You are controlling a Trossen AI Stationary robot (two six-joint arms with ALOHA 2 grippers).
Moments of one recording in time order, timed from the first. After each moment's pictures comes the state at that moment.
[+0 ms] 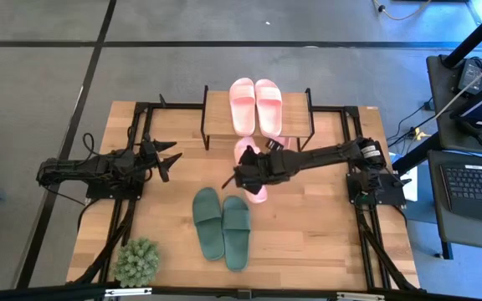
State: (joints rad) left arm 0.02 0.01 0.09 -0.25 -0.53 -0.13; right arm 0.12 1.97 1.74 -1.15 0.60 0.55
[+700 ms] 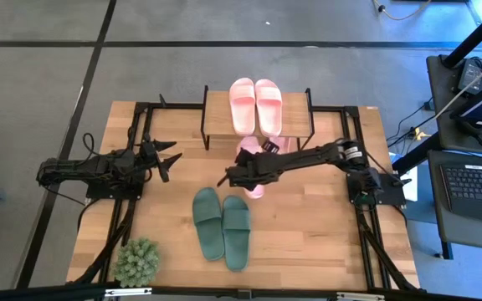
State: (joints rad) left arm 0.02 0.01 0.09 -0.25 -0.53 -0.07; right arm 0.07 2.12 1.74 -1.15 0.66 0.60
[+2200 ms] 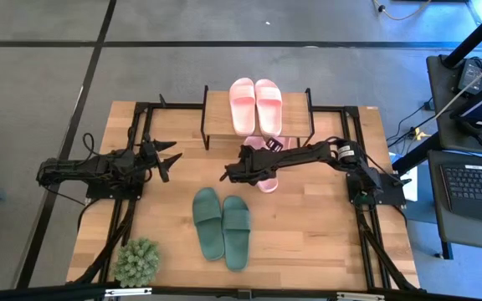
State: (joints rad) left arm 0.02 0.01 0.09 -0.25 -0.53 -0.07; right arm 0.02 2.18 1.74 -1.24 0.69 0.71
